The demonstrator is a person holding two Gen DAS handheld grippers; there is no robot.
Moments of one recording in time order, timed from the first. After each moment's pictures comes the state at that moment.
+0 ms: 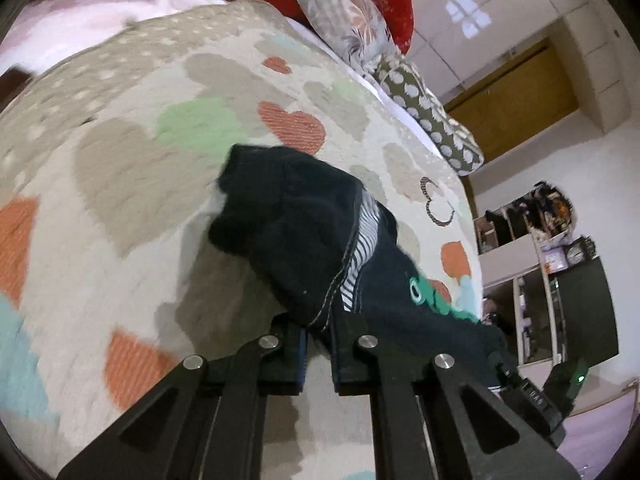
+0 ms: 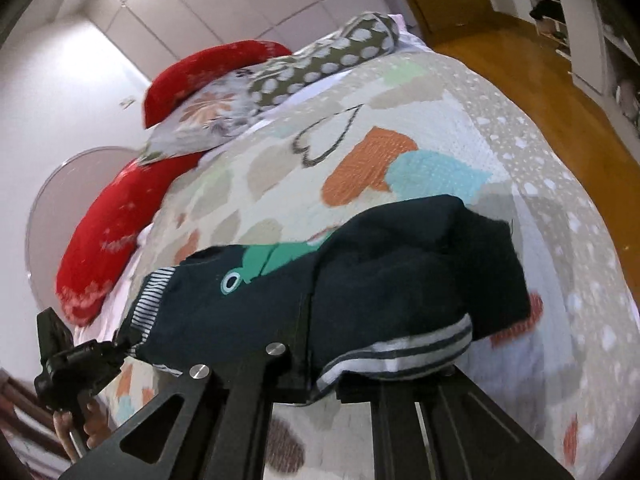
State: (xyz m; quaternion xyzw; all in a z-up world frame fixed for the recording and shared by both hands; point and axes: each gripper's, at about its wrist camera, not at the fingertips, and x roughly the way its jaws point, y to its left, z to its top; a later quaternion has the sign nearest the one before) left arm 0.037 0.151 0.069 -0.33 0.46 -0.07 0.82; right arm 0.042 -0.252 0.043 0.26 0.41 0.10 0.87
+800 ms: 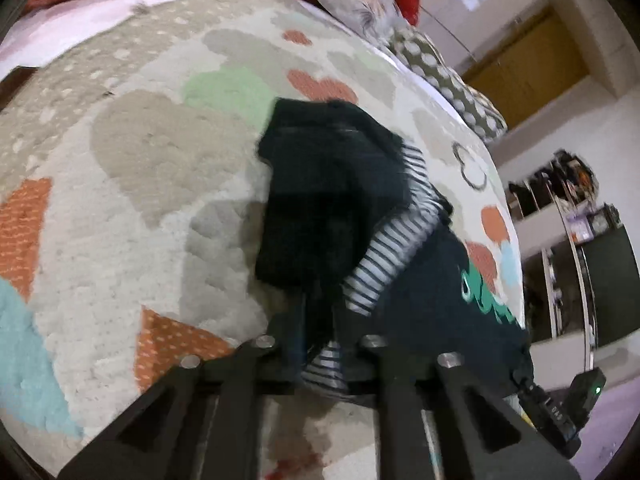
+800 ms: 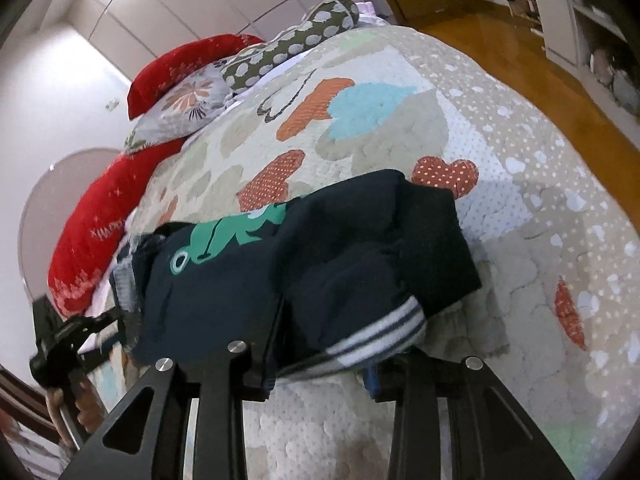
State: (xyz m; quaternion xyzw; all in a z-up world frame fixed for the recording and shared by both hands) left arm 0.039 0.148 0.032 -0.26 0.50 -0.07 0.82; right arm -0.024 -0.264 -0.005 0.27 0.43 0.07 0.86
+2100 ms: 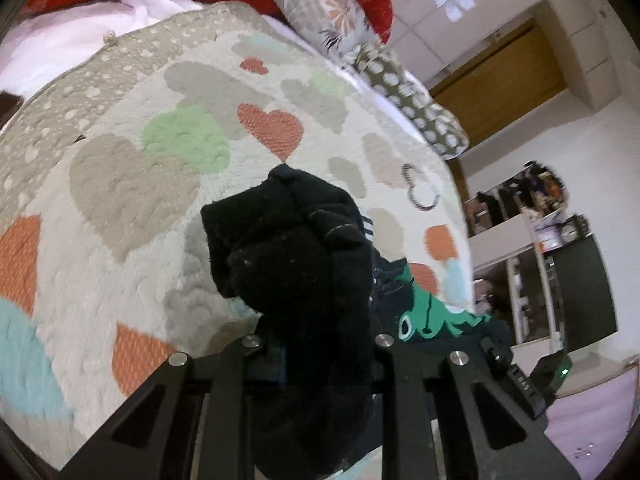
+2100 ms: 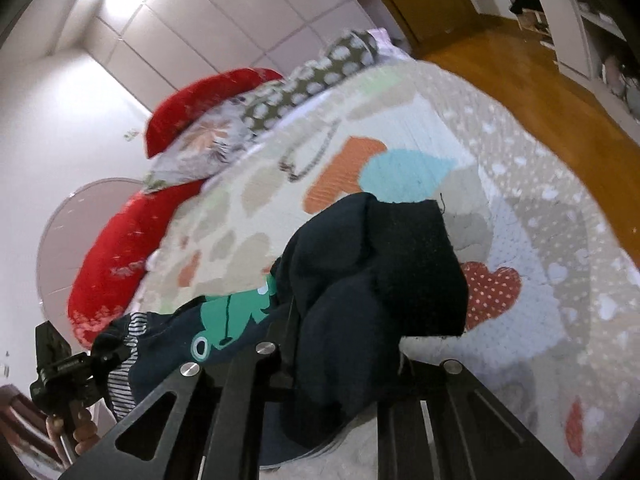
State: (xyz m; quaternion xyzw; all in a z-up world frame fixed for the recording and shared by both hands) left arm 0.035 0.144 0.092 -0.31 0.47 -0.11 0.82; right arm 0.019 -0.278 0.029 0.30 0.36 0.09 0.88
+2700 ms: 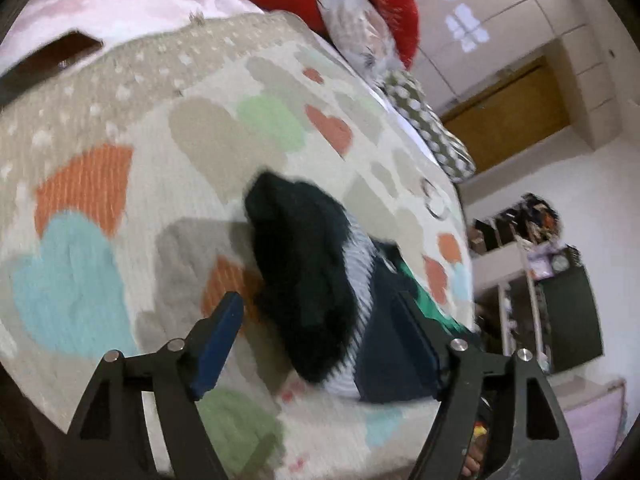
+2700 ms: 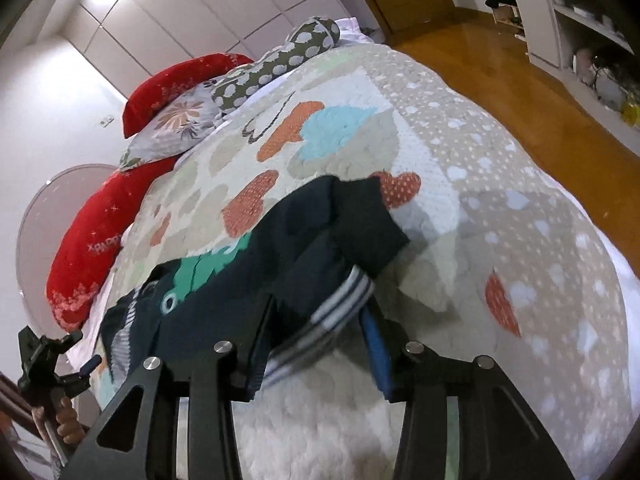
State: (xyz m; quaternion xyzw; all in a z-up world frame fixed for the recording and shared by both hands) left arm -0.043 0.199 0.064 -0.36 0.45 -0.09 0.82; right arm -0.051 -0.290 -0.001 0.29 0.40 0.05 0.87
